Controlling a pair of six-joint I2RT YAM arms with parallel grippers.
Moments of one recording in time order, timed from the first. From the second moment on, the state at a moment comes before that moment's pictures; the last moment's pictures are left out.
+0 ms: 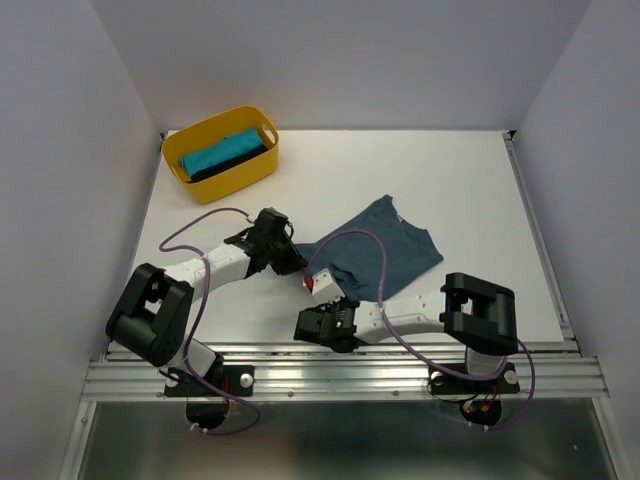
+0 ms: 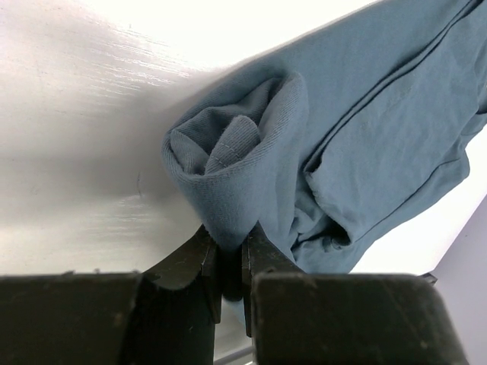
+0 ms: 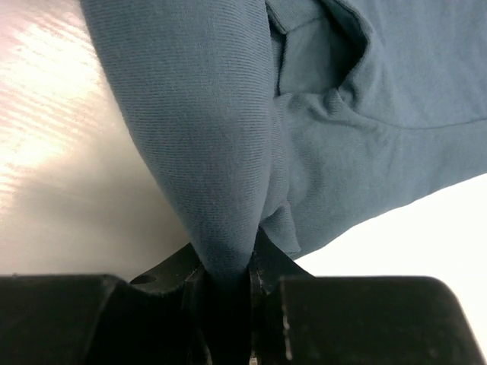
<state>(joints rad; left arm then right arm) -0.52 1.47 0.75 -0.19 0.11 -1.03 1.38 1.83 1.08 -0.67 0.81 0.76</state>
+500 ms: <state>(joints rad) -0.52 1.49 0.85 -0.26 0.11 -0.94 1.23 1.52 0.83 -0.35 0.48 0.71</state>
